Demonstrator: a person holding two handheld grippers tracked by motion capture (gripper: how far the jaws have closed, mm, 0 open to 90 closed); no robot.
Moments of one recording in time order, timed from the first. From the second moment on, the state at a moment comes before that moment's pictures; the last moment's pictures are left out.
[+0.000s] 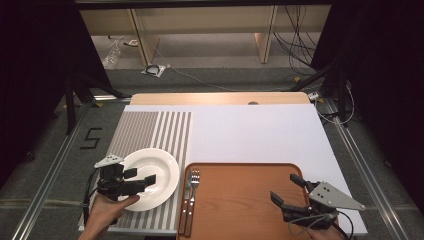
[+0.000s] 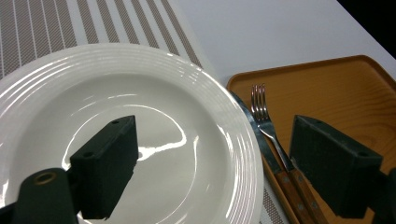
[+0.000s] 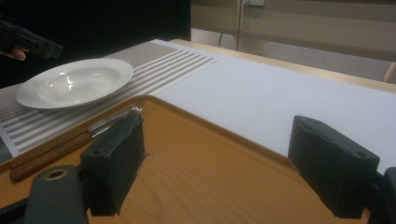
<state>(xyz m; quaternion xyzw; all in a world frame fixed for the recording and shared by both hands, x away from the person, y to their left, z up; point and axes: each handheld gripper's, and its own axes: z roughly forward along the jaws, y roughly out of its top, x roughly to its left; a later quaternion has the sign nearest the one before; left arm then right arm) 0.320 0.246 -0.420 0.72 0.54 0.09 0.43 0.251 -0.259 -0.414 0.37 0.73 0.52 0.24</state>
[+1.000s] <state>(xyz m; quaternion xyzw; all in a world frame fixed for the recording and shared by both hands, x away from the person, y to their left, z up) 0.311 0.295 -0.430 0.66 0.63 0.13 0.39 0.248 -0.256 -0.412 0.36 0.73 0.52 0.25</state>
